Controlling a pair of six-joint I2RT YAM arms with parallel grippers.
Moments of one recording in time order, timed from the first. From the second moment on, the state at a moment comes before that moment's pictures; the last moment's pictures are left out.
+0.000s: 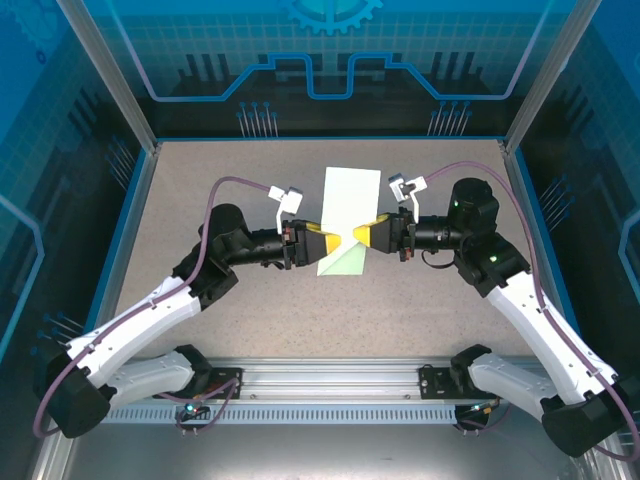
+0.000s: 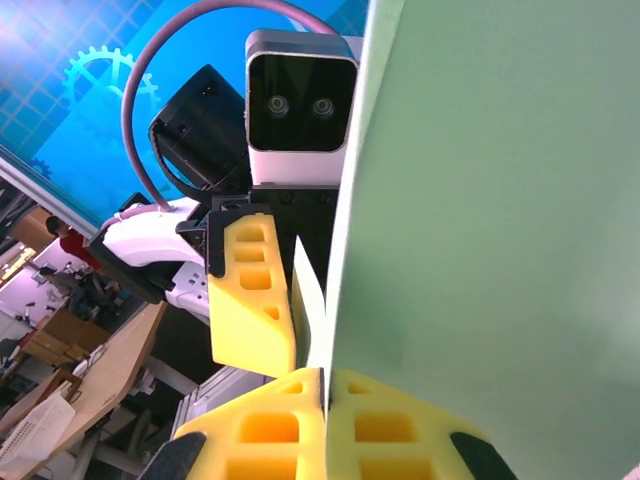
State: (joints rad) left arm -0.66 1.05 0.86 0.23 0.72 -0.80; right arm 0.44 0.98 1.02 -0.21 -1.01 0.56
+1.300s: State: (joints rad) left arm -0.96 1.93 1.59 -1.30 -0.70 -0.74; right arm 0.15 0.73 0.98 -1.00 0.02 0.26
